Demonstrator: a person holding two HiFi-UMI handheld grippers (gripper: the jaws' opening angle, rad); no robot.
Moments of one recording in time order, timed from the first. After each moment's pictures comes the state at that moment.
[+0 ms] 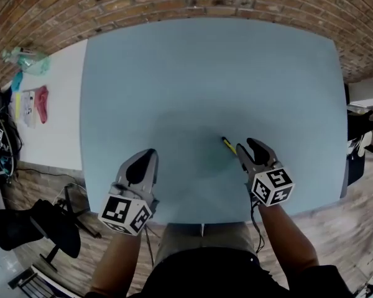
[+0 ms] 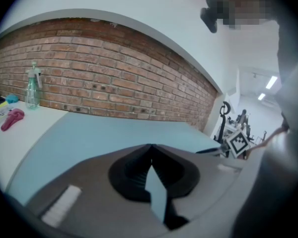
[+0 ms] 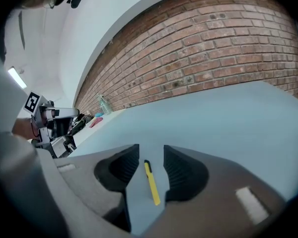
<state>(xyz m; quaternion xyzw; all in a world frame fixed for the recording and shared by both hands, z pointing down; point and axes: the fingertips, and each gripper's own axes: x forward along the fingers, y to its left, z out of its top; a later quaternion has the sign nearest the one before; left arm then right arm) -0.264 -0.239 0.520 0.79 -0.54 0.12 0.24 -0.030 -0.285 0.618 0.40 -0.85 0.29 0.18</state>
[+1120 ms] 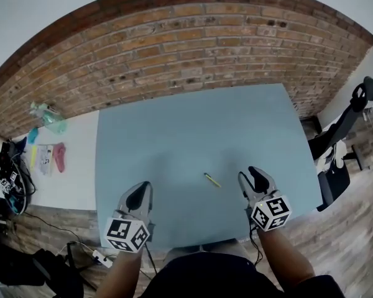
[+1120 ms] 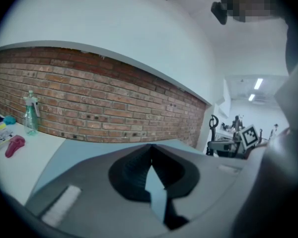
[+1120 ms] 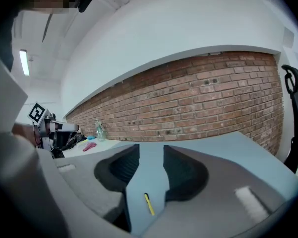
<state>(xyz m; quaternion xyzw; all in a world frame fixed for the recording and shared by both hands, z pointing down) -0.267 -0.214 0.416 0.83 -0.53 0.06 0.16 0.026 -0.251 0.449 0.50 -0.85 0.14 0.06</state>
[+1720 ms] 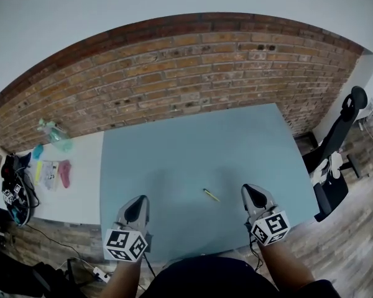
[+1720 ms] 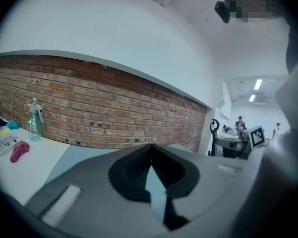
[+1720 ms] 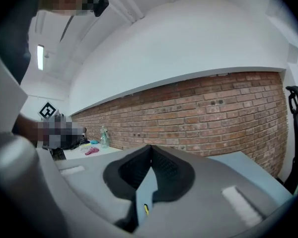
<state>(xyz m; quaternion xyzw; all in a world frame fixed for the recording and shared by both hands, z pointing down) -0.282 -0.203 0.393 0.83 -0.55 0.04 0.13 0.024 -0.224 0.400 0.49 -0.87 0.05 0.02</state>
